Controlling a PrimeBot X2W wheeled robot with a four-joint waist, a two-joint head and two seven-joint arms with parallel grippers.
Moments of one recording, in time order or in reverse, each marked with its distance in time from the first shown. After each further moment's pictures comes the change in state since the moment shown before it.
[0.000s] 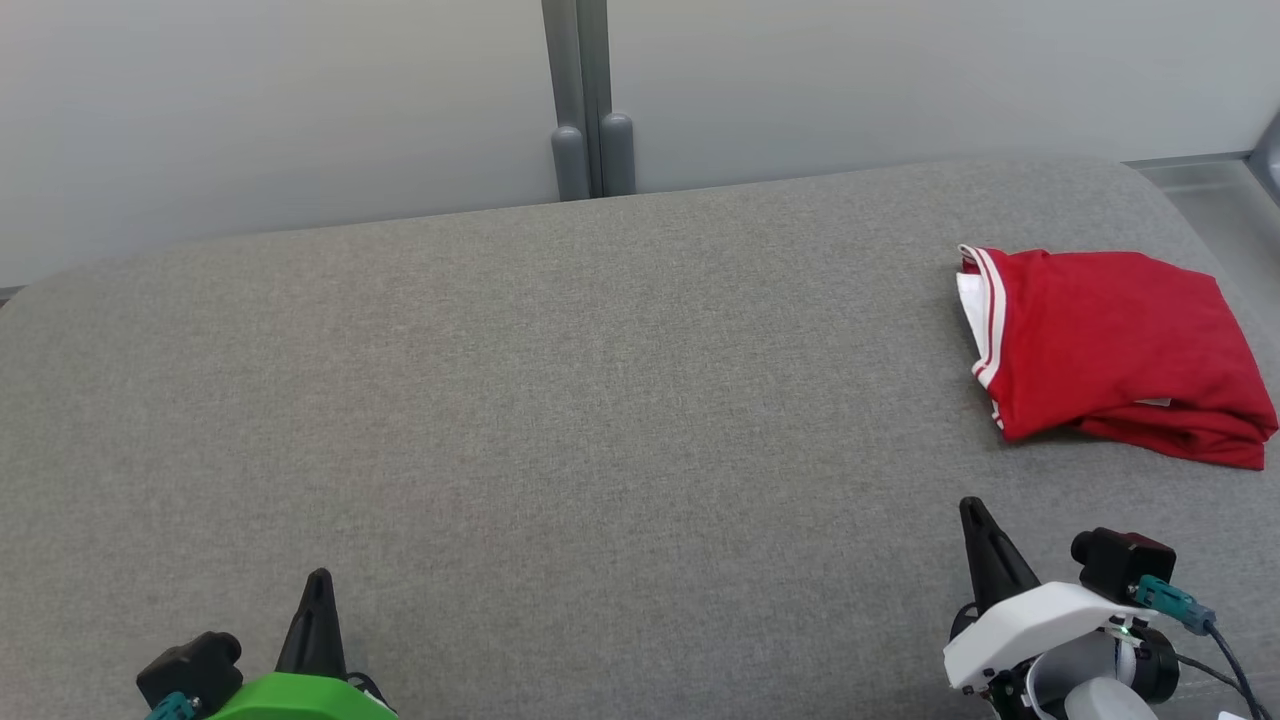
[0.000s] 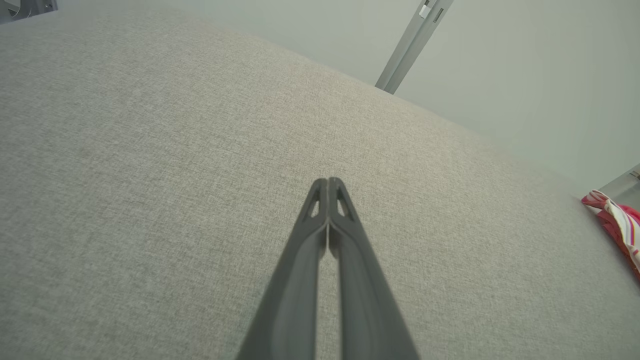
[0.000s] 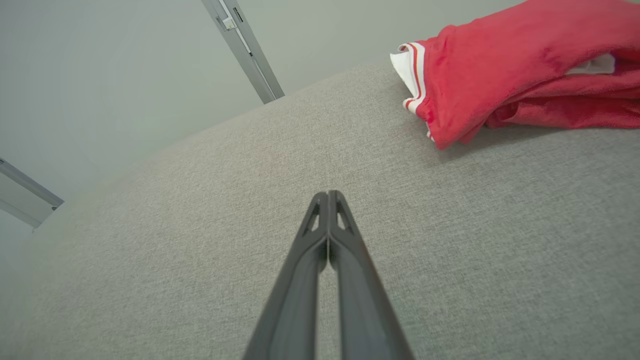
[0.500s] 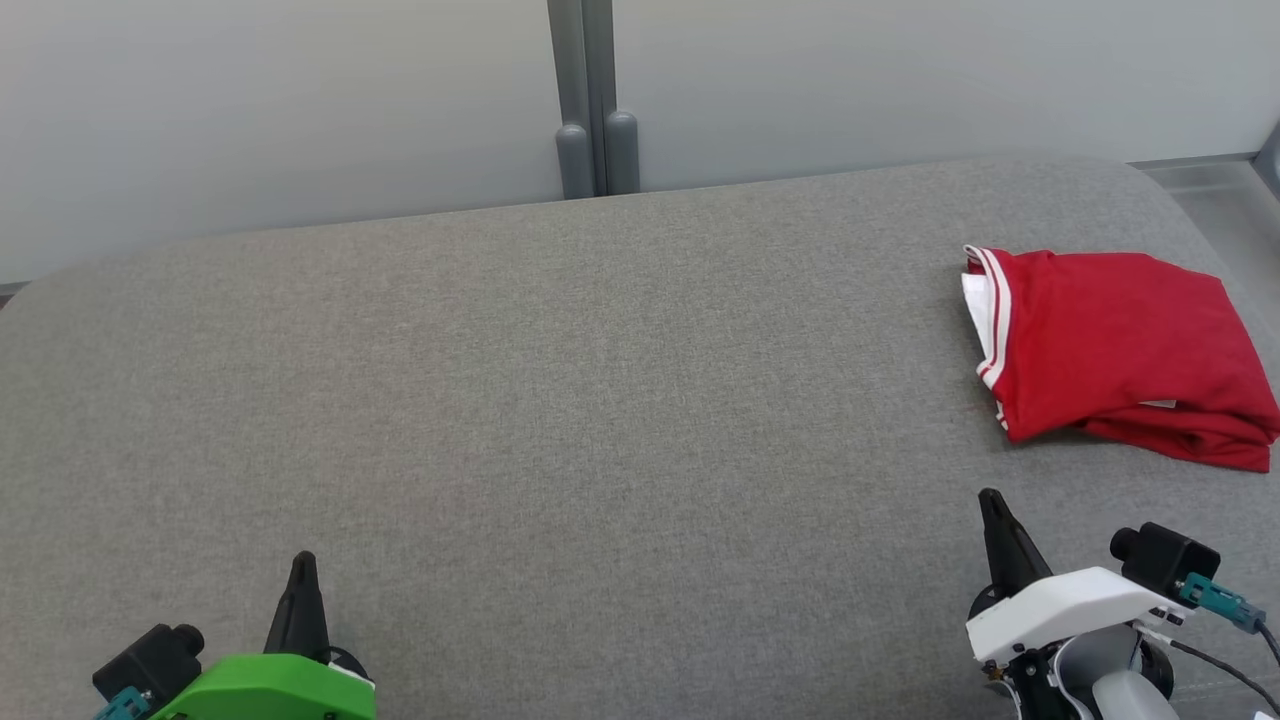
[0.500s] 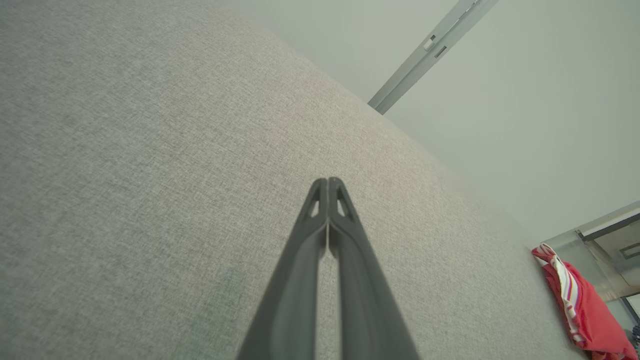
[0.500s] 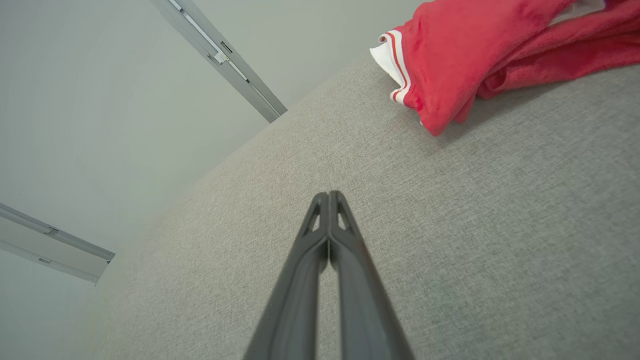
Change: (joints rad) left arm -0.021 0.000 0.025 -0.027 -0.231 -0.010 0.061; right arm -0.001 0.000 -0.028 -0.033 0.250 0.000 0.057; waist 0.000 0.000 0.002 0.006
